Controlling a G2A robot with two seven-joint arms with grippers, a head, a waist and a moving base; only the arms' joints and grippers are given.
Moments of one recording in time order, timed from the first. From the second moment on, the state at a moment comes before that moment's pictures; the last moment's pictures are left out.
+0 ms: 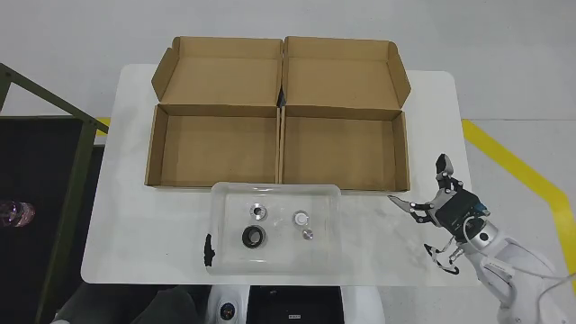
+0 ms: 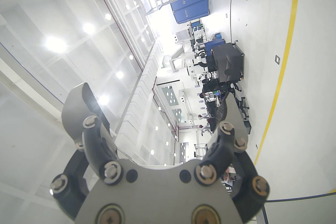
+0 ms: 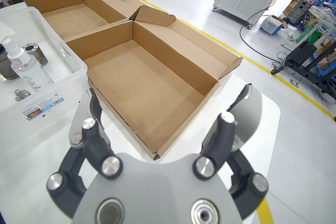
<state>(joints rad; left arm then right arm) -0.19 -0.18 -0.57 -1.44 2.04 -0.23 0.13 -1.79 -1.15 1.76 -1.93 -1.50 -0.70 -0.29</state>
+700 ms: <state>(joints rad) -0.19 -0.18 -0.57 -1.44 2.04 -0.23 0.13 -1.61 -1.13 1.56 -2.02 -1.39 -0.98 0.02</state>
